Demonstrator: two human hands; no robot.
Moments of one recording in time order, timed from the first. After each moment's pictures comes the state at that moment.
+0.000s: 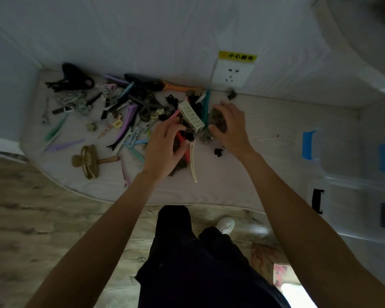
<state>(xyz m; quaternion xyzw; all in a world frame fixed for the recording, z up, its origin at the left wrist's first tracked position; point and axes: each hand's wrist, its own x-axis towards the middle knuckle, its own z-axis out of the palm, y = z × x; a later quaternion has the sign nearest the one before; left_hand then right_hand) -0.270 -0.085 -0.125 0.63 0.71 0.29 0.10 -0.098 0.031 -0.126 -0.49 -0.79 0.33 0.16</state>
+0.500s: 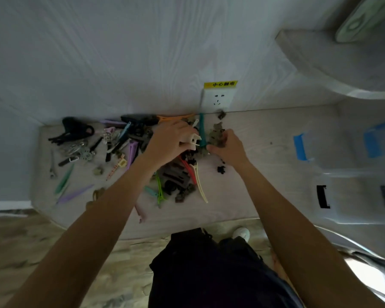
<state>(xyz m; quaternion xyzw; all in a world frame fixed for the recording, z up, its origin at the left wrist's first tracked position) -0.310 0.004 -0.080 0.80 0.55 0.20 0.14 -0.115 0.027 -0.108 -0.67 -0.60 0.42 0.12</state>
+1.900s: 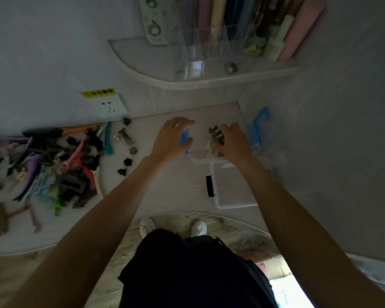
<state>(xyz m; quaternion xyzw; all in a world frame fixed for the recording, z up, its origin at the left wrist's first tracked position) -0.017 0.033 -0.070 0.75 0.57 0.24 0.23 0.182 0.045 -0.073 -0.66 -0.73 0.20 0.06</state>
